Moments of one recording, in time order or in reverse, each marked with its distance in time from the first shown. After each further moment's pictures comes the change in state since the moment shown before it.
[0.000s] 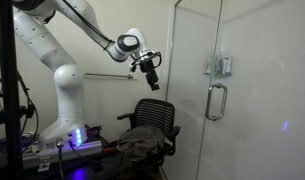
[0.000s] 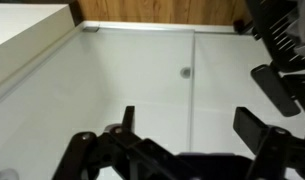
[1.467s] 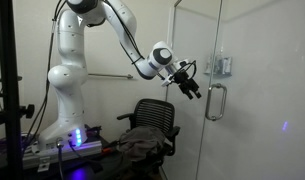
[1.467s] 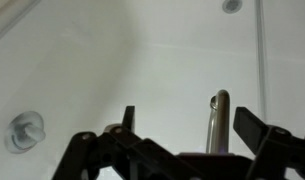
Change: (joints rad) arm -0.232 0.649 -0.016 0.416 -0.380 0.530 0.244
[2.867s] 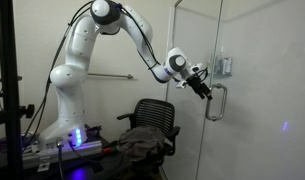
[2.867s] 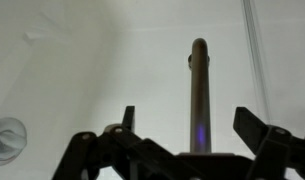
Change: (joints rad) arm 0.082 0.261 0.015 0.287 0.194 0.004 0.065
